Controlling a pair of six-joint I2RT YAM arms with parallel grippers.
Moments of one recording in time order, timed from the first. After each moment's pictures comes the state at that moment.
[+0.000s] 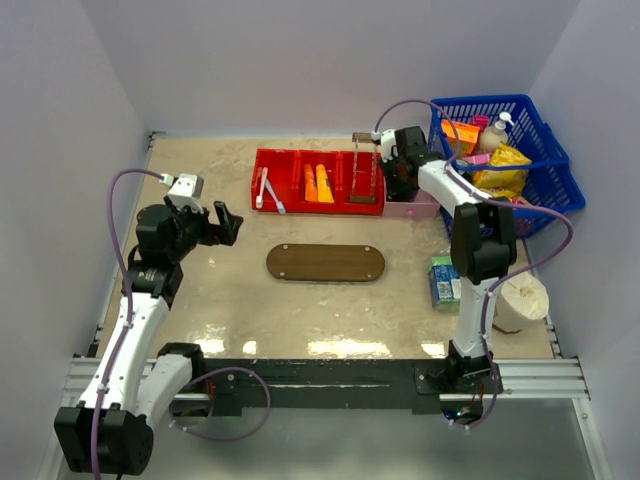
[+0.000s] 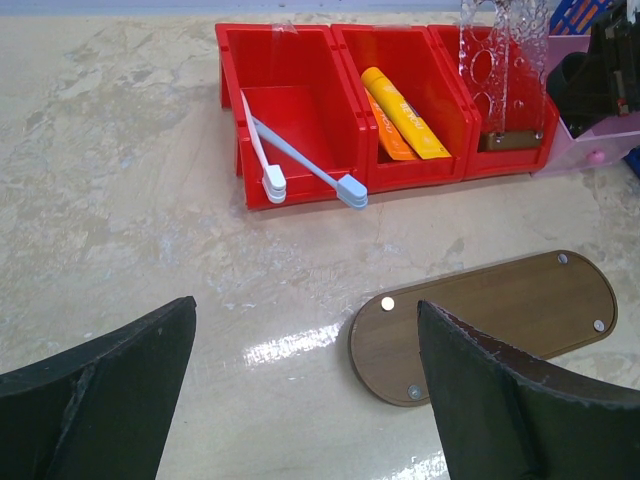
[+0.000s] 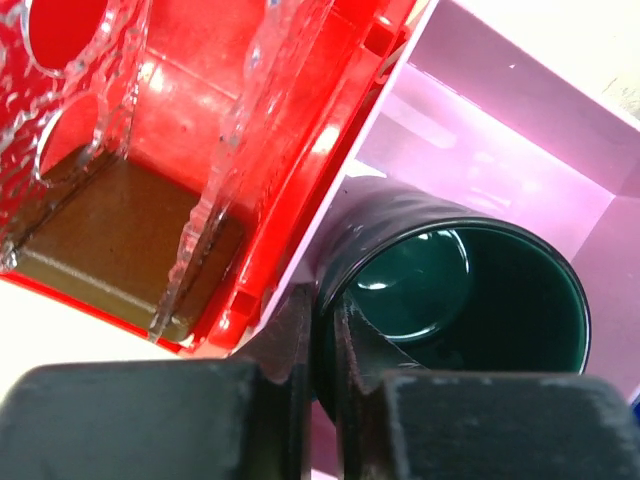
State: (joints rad) left arm -0.04 0.84 0.70 -0.15 0.31 -0.13; right arm 0.23 2.08 1.66 -0.48 -0.04 -0.24
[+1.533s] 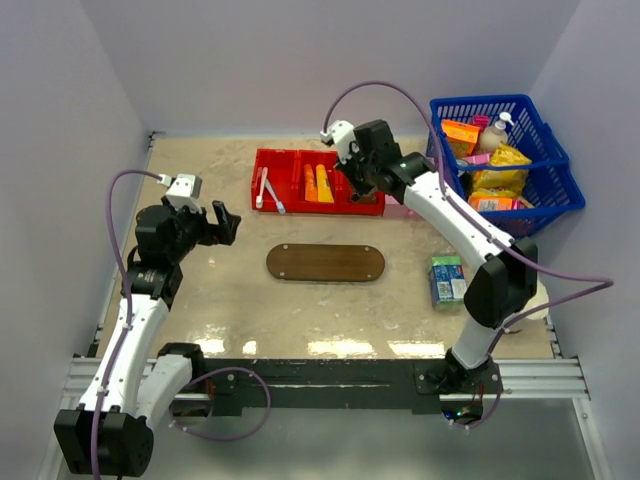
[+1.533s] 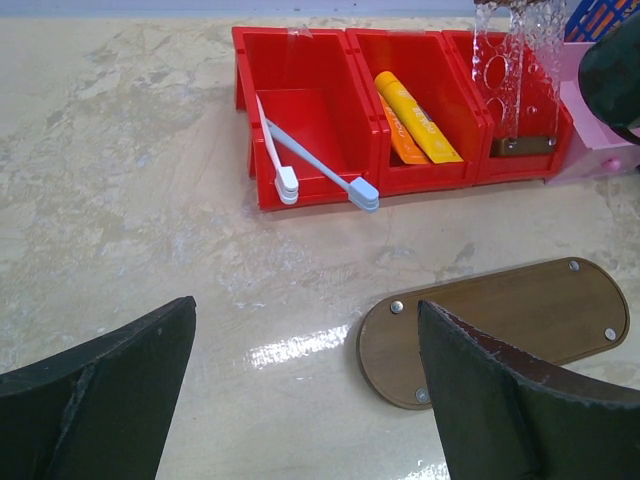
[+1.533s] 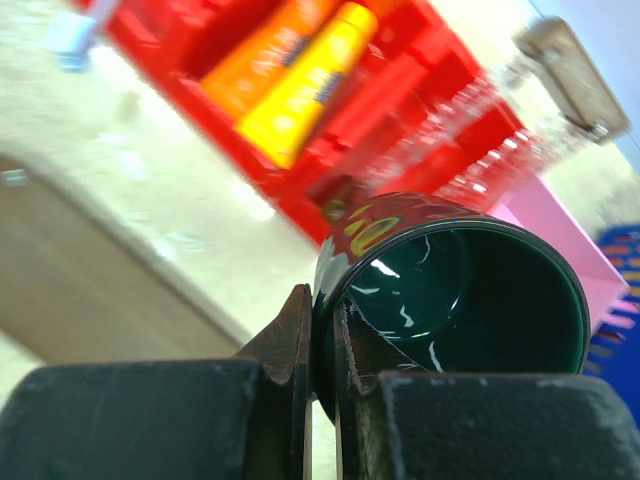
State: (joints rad) left arm -0.04 0.83 0.70 -0.16 0.28 -0.13; right arm 0.53 1.76 1.69 -0.64 0.06 -0.31
